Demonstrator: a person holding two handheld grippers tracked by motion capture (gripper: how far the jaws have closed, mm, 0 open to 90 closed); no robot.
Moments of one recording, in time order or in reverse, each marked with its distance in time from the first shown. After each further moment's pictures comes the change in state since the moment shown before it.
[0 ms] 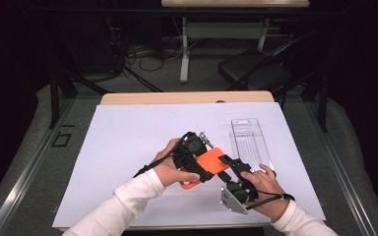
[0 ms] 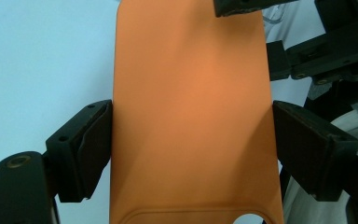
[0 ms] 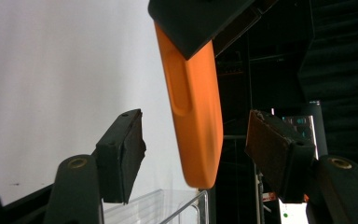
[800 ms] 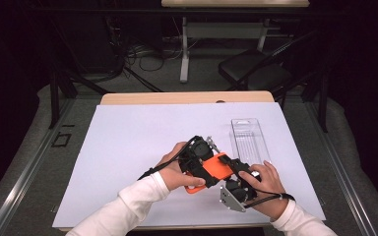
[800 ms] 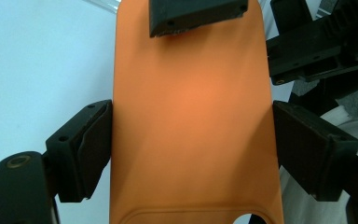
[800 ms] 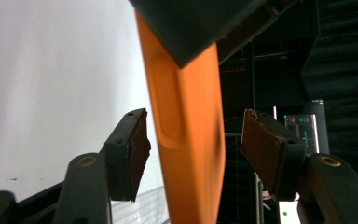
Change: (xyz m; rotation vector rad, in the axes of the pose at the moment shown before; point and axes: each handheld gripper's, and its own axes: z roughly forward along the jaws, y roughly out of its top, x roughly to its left) left arm -0.015 0.006 0.006 0.014 -0.028 0.026; right arm 0.004 -0.004 0.007 0.016 0.019 -0.018
